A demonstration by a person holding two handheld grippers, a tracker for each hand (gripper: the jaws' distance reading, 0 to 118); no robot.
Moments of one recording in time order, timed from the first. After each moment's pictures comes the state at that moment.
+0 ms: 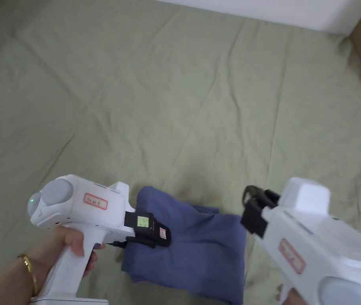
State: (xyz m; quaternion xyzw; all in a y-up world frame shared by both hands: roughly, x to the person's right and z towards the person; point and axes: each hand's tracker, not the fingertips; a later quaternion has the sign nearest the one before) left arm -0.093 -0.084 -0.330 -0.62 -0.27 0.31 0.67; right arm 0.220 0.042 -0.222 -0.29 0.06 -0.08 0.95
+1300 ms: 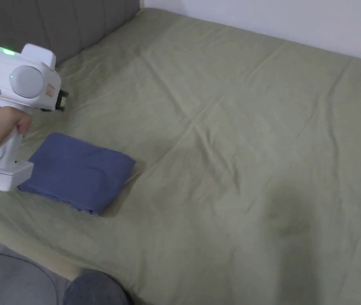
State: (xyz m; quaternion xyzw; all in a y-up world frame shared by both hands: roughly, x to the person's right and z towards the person) left arm -0.338 0.112 -0.318 -0.34 0.18 -0.07 0.92; right arm 0.243 0.112 -0.190 -0.22 0.04 -0.05 0.97
